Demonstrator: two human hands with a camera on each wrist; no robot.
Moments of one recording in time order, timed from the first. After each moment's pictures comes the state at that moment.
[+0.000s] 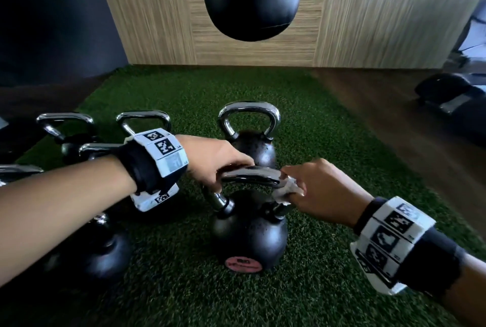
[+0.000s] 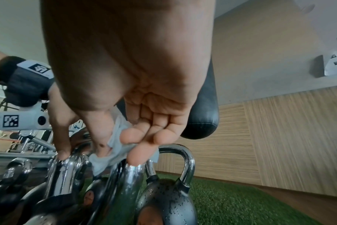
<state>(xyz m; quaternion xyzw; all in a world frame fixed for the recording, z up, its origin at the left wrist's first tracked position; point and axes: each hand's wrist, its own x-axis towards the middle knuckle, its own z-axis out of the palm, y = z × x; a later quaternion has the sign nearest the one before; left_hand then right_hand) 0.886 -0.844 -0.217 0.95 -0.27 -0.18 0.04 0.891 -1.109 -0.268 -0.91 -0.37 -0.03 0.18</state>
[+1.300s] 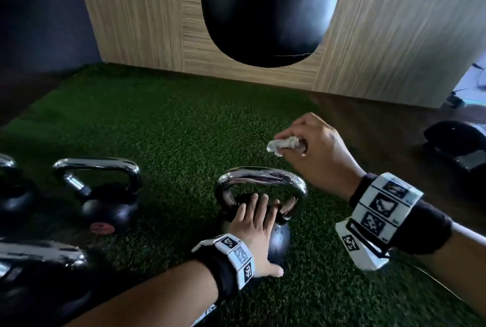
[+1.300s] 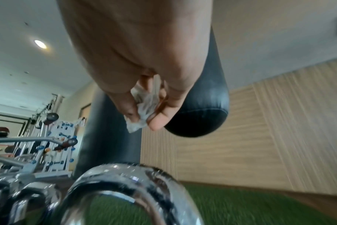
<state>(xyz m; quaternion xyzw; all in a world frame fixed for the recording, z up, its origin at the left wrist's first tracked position) 1.080 -0.852 -0.377 0.99 -0.14 -0.08 -0.03 1.142 -0.988 -0.206 -0.88 -0.32 -0.18 0.29</state>
